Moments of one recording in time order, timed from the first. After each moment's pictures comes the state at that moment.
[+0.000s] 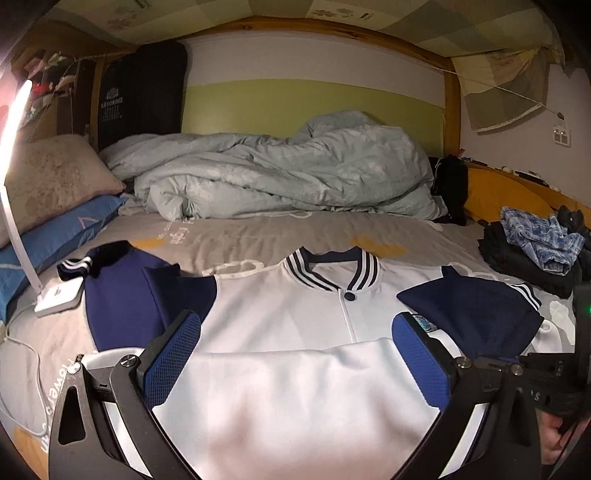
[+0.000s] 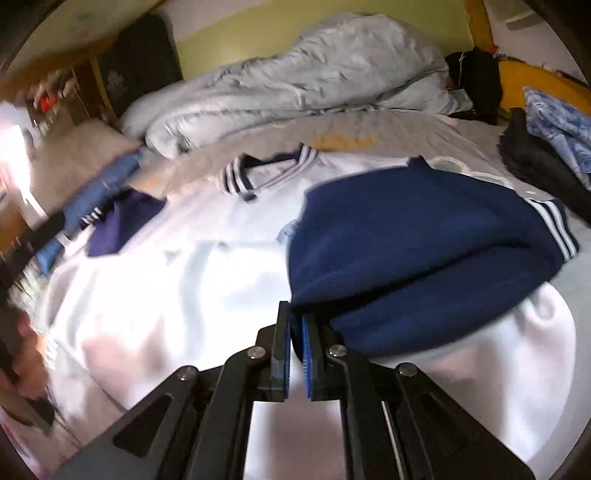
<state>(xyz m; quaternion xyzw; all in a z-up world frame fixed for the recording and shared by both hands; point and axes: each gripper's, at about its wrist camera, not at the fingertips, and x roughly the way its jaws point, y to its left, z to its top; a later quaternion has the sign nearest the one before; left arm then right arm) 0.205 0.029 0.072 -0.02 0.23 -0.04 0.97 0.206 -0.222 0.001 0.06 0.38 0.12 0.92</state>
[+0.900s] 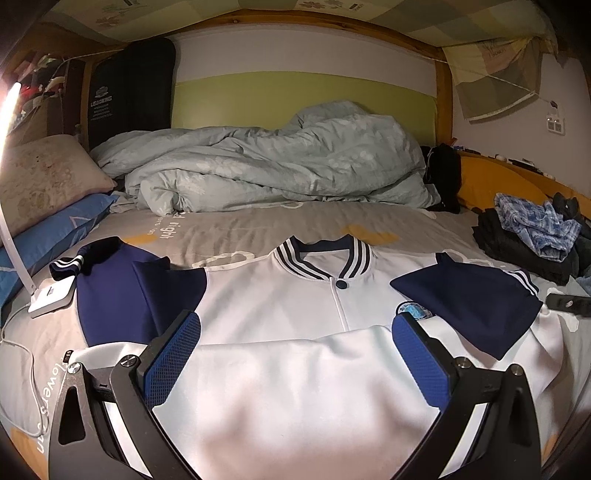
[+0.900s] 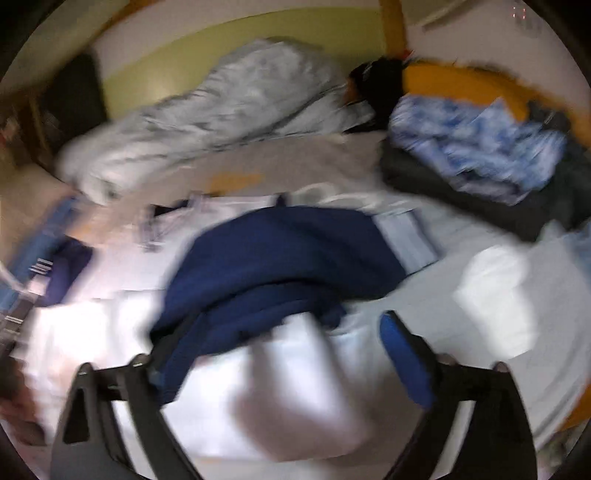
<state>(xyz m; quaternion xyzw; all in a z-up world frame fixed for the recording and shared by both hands) 0.206 0.016 0.065 0.00 0.24 -0.05 0.97 0.176 -0.324 0.057 0.12 0.37 0.01 0.92</state>
